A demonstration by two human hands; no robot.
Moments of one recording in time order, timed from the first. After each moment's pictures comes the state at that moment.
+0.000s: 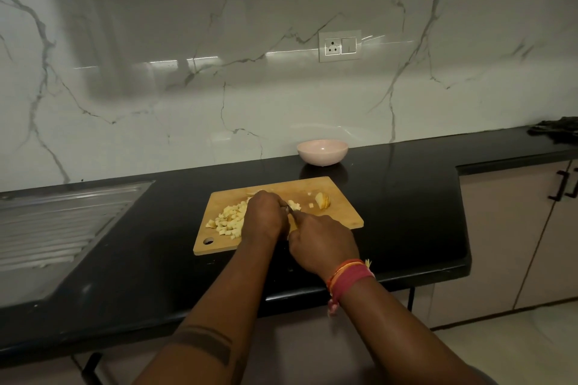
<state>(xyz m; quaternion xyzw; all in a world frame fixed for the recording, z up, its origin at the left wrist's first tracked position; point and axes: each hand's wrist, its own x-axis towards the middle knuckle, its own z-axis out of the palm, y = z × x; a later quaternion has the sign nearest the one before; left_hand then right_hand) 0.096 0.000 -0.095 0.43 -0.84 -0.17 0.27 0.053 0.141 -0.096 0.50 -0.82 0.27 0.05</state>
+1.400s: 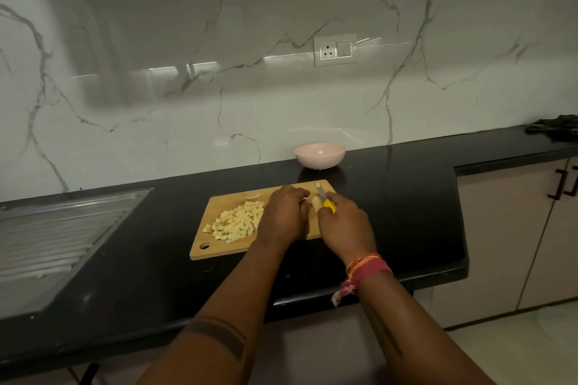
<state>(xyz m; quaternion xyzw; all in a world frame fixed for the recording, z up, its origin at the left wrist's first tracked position) 0.075 0.020 -0.094 0.27 -0.90 -0.09 0.33 0.013 0.148 -0.086 0.34 -0.80 0.49 -0.05</state>
